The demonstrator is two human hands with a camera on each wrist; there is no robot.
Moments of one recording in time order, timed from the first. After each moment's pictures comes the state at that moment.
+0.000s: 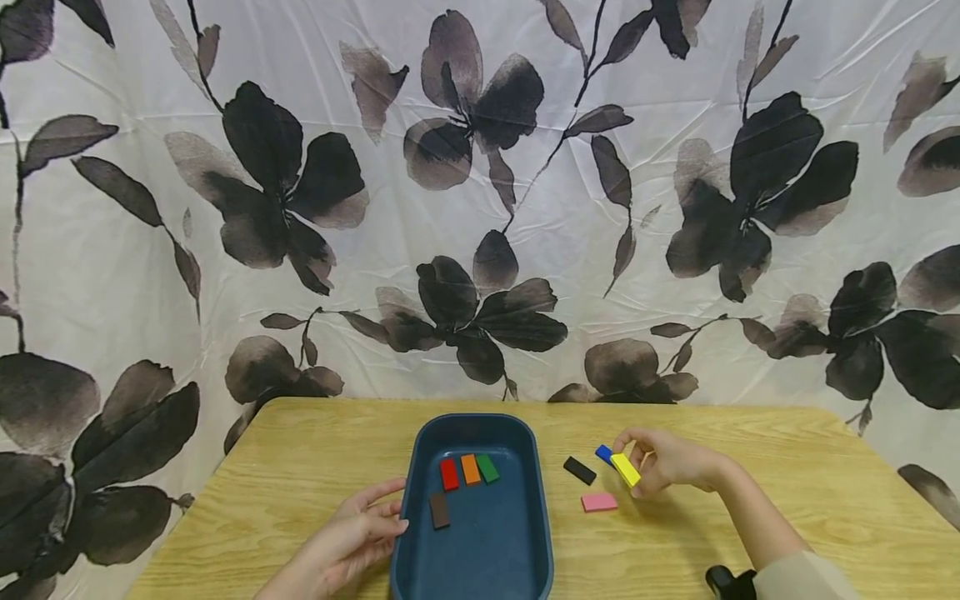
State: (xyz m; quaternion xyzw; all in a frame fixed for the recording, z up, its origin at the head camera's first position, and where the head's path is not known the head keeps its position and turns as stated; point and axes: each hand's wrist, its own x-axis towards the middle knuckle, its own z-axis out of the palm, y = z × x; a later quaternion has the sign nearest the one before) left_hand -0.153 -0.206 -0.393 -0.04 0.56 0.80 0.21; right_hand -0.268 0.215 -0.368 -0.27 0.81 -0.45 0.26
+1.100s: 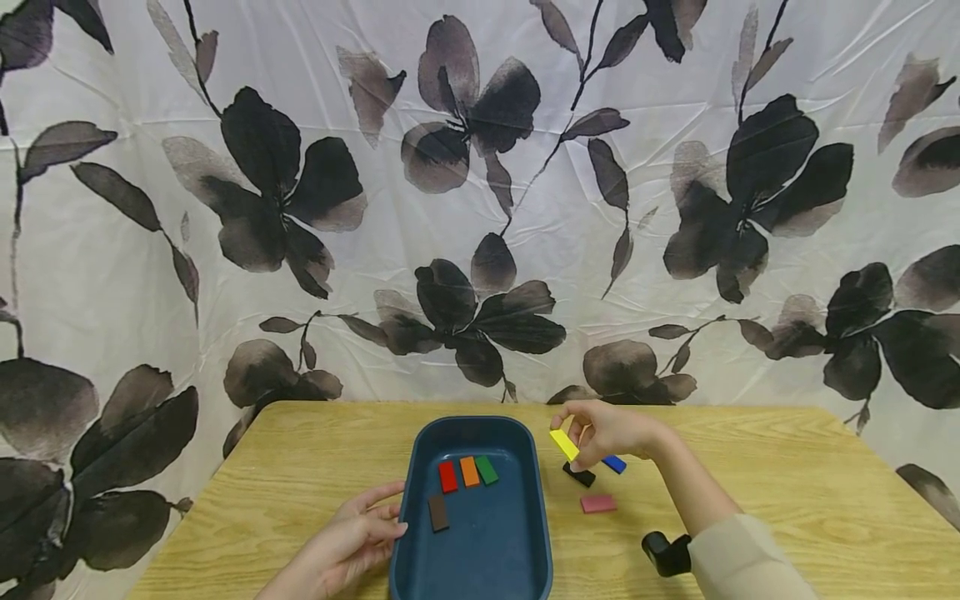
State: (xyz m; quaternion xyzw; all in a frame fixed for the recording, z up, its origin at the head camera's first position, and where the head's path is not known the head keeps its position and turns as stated) left_hand -0.154 -0.206 -0.392 -0.04 0.55 0.81 0.21; right_hand -0.279 0.141 -0.331 -0.31 0.82 -0.42 0.25
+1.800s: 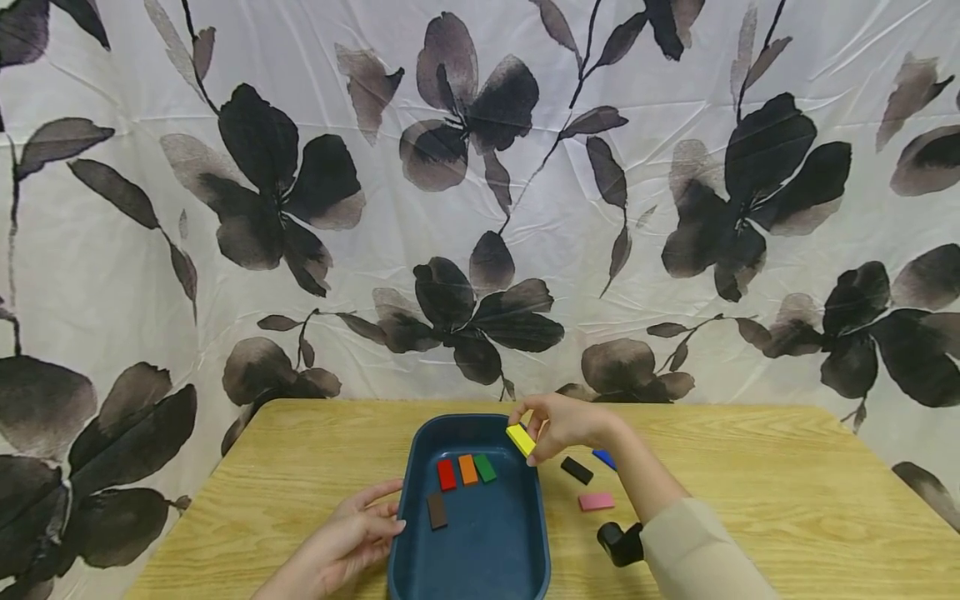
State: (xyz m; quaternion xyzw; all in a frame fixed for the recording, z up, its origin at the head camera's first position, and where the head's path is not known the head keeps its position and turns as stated) left_hand -0.154 -0.205 -0.392 -0.05 0.56 0.80 0.21; right_hand -0.277 0.088 -0.323 -0.28 0.84 -0.40 0.24
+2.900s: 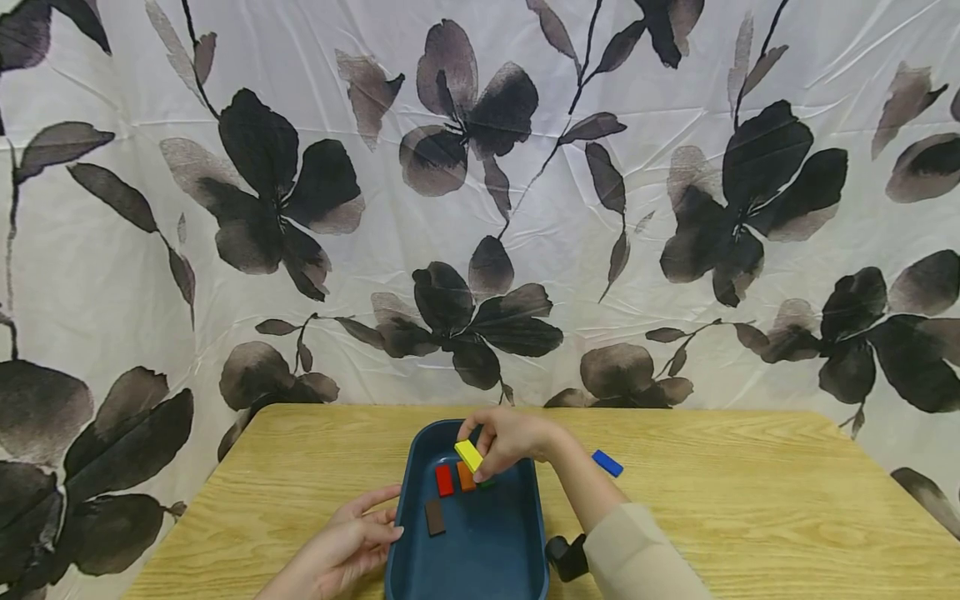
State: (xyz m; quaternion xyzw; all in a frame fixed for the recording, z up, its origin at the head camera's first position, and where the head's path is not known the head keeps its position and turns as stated) left_hand -0.155 -0.206 -0.395 -0.05 0.55 0.81 0.21; right_hand -0.272 0.028 -0.332 -0.29 0.80 -0.44 0.28
